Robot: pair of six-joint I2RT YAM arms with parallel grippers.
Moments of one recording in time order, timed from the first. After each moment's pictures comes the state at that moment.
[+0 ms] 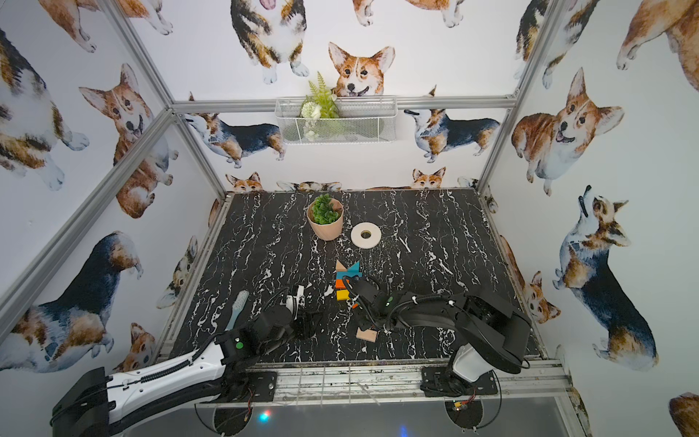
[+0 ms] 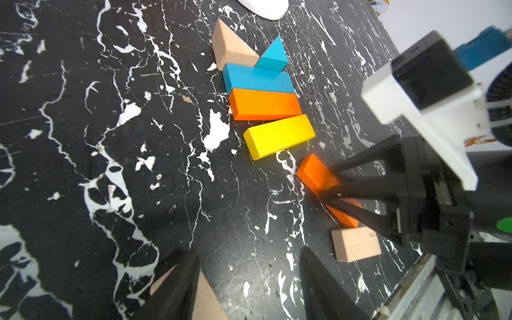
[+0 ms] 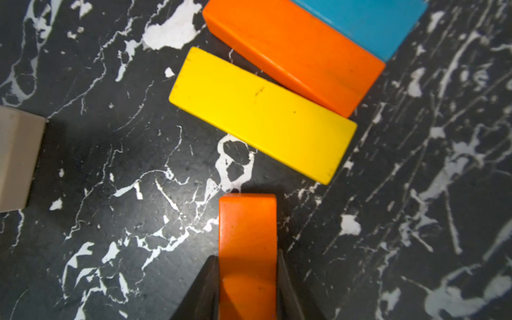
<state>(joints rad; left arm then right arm) -0.99 0.78 0.21 -0.05 -0.19 -0.74 1.05 1.54 0.69 -0.22 0.07 0.39</state>
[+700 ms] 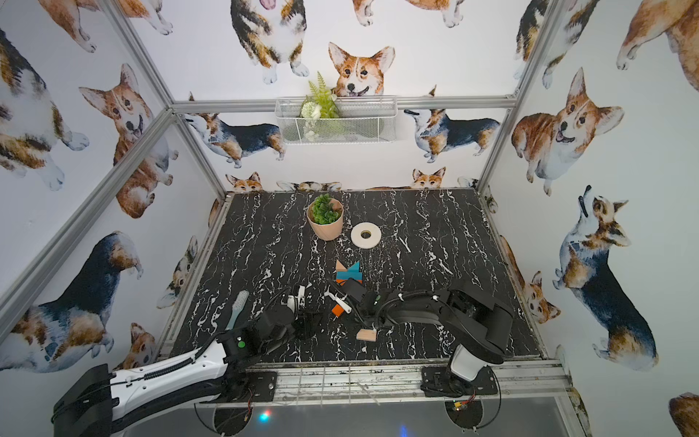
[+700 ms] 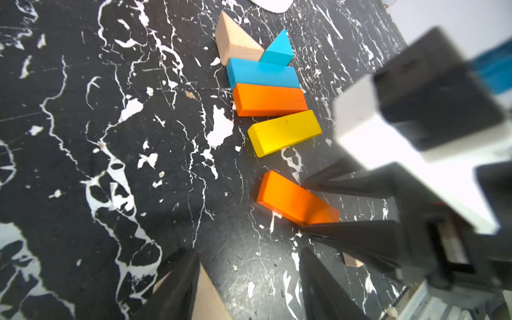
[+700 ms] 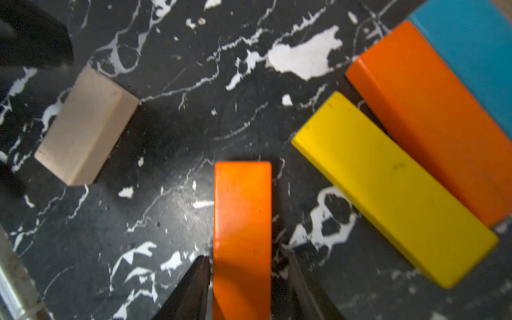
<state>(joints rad) -0.99 0.83 0.21 -0.04 -0.19 -0.74 1.09 1.57 0.76 -0.22 -0.01 0.18</state>
